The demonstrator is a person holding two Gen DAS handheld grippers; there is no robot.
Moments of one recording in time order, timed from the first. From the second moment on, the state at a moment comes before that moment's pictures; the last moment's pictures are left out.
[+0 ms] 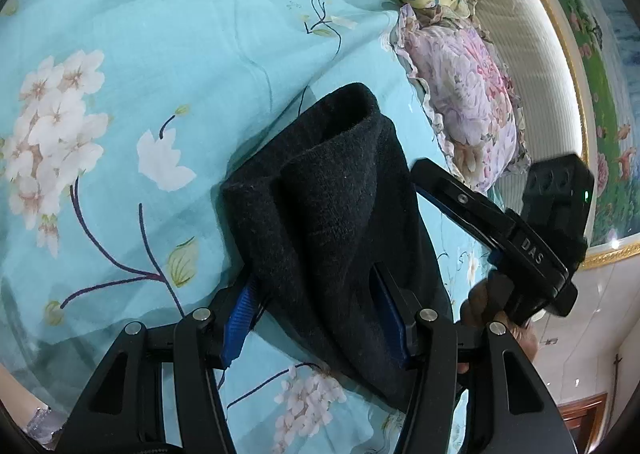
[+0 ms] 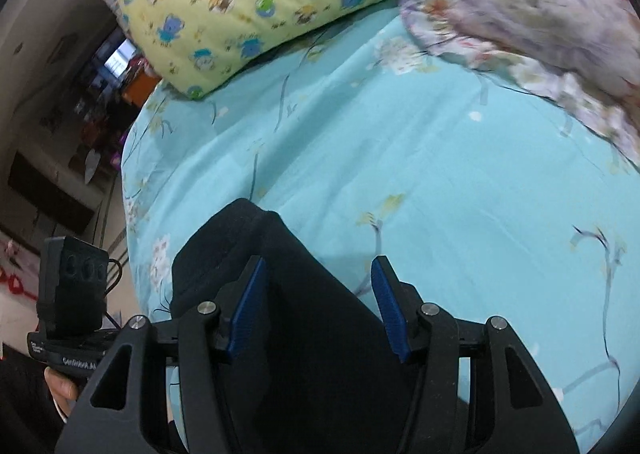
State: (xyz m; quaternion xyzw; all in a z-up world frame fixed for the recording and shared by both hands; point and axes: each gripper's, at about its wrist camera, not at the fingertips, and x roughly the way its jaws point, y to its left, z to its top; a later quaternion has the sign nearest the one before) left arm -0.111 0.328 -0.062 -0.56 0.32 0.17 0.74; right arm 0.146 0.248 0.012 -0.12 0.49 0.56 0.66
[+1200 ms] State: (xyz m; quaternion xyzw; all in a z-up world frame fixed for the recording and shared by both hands) left arm -0.074 0.237 0.059 -0.41 0.27 0.09 0.87; right arm 0.121 0.117 0.090 0.05 0.41 0.56 0.72
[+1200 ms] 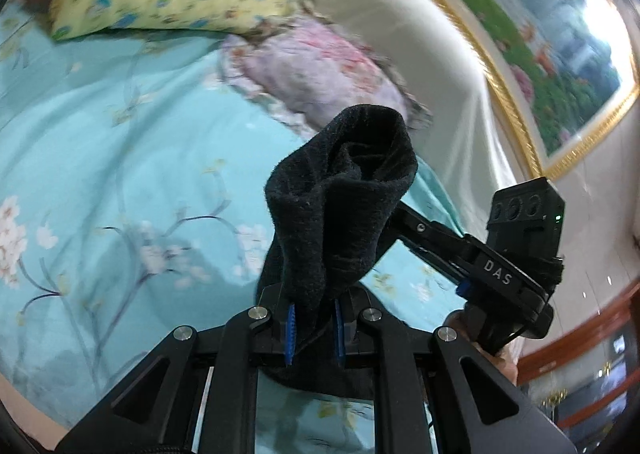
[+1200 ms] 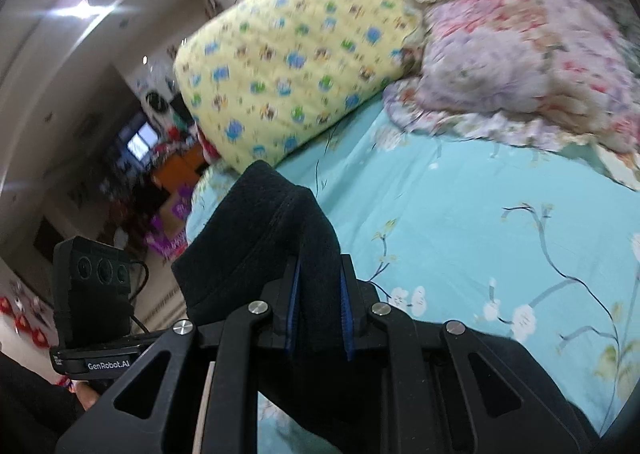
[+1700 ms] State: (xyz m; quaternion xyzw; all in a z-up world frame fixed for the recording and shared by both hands) left arm -0.035 0.150 0.079 -0.35 0.31 0.02 0.88; right arm 0.121 0.008 0.091 0.14 0.38 0.52 0.75
